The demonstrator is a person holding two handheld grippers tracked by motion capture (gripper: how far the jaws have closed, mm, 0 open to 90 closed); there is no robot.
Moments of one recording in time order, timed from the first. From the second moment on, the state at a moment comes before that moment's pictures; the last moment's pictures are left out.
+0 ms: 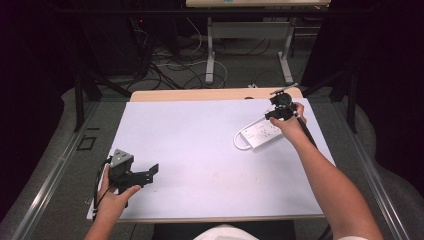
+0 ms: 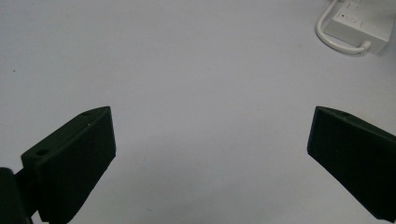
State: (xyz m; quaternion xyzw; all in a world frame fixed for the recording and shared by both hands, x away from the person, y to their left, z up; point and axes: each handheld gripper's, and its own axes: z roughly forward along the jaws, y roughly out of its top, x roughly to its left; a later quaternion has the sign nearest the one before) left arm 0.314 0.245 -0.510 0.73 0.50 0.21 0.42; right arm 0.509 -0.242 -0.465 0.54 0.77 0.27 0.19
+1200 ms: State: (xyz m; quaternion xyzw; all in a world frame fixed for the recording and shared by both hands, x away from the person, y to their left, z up) left arm 0.315 0.246 -0.511 0.73 0.50 0.21 0.42; right arm 0.534 -0.239 -0.496 0.57 0.76 0.26 0.17
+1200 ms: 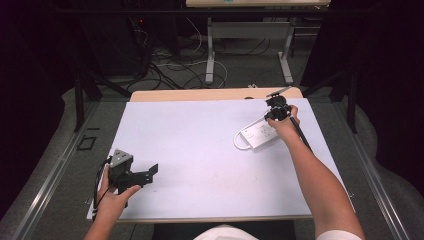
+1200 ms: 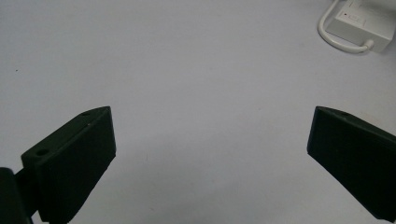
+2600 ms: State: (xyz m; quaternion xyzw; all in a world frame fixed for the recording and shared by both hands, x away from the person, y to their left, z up) left arm 0.315 0.246 -0.511 0.73 0.50 0.21 0.42; right arm 0.540 -0.230 -0.514 0.57 0.77 0.25 0.14
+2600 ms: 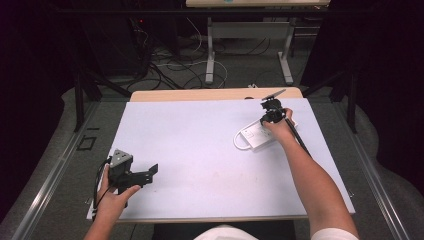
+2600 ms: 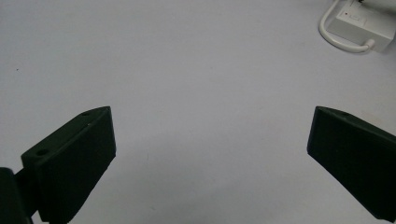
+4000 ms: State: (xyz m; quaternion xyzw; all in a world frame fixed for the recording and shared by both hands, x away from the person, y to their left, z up) left arm 0.317 0.245 -0.511 0.73 0.50 0.21 0.42; right arm 0.540 -0.226 -0.516 0.56 0.78 0.25 0.15
